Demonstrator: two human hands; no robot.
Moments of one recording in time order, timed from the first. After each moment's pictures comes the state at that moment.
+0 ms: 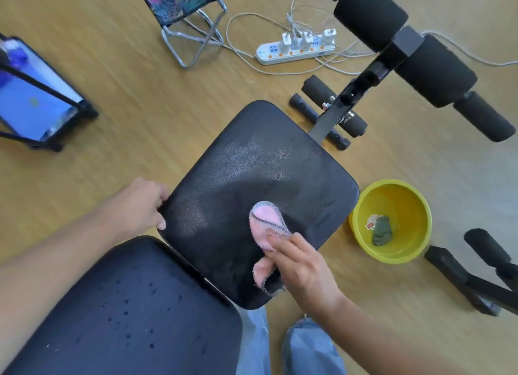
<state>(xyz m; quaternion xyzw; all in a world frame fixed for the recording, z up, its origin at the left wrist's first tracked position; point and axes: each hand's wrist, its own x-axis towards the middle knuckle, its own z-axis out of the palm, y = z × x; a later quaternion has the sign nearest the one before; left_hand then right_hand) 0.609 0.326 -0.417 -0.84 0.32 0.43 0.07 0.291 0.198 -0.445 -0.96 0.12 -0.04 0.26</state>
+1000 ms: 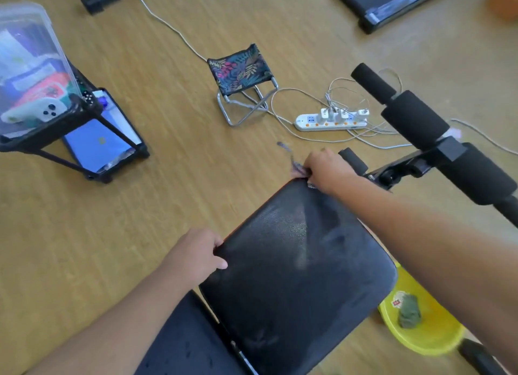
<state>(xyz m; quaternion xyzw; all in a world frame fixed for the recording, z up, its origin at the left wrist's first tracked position) 0.610 0.325 -0.410 -0.87 0.23 0.42 -0.09 0.566 0.023 -0.405 -0.93 0.24 0.26 0.11</state>
